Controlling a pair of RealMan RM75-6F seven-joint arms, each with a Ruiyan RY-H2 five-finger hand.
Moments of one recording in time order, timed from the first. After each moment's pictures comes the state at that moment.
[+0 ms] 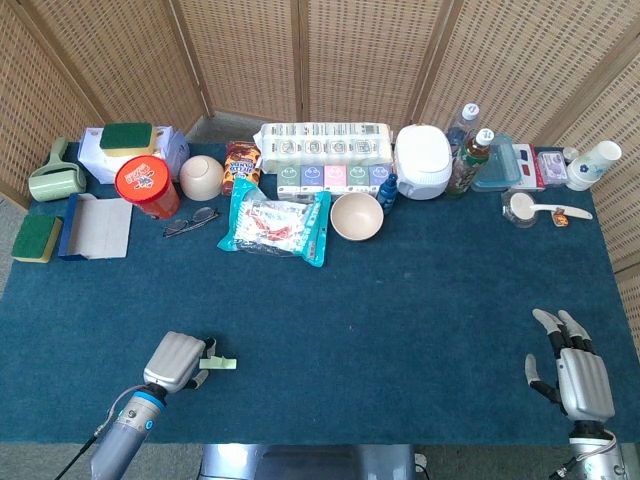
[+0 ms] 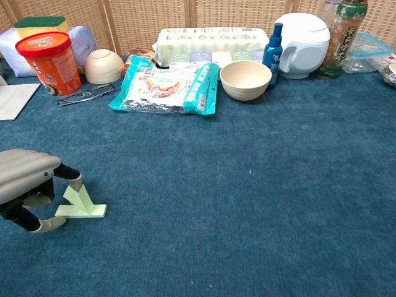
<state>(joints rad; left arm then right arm) -0.37 -1.51 0.03 -1.76 1.21 1.12 0.69 0.01 -1.24 0.05 -1.65 -1.46 1.48 0.06</state>
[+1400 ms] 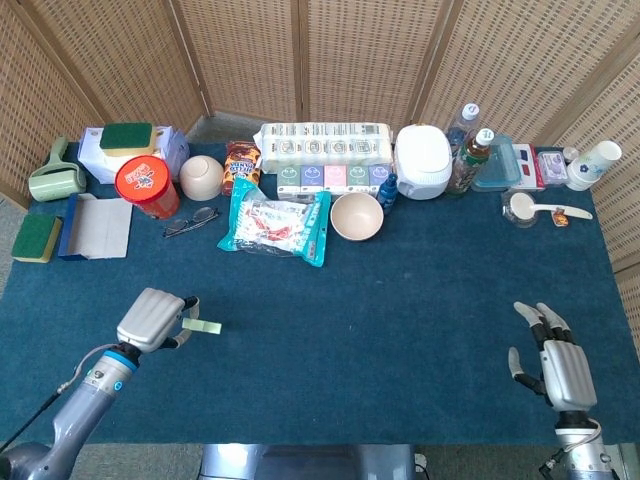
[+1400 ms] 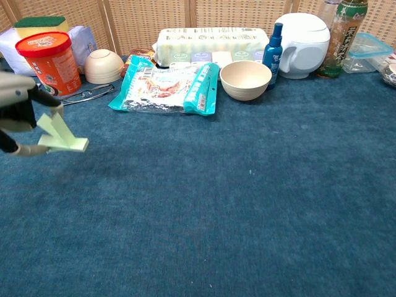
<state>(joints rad) -0.50 -1.24 -0.07 -1.81 1.29 1.03 0.41 0.05 -1.26 0.06 -1.64 -1.49 1.45 0.11</state>
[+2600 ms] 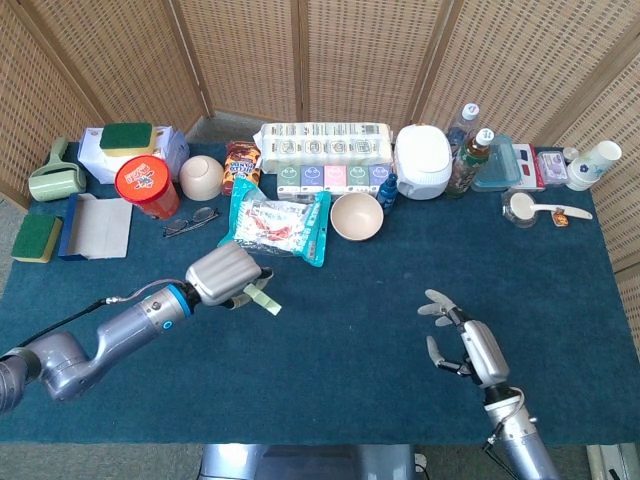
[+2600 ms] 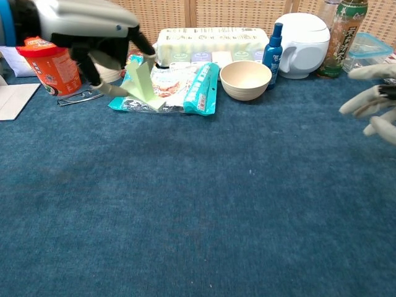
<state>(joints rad) -0.92 -1.16 -0.18 -1.67 1.52 0.67 0.11 0.23 -1.41 0.08 -1.66 -1.57 1.29 0.43</state>
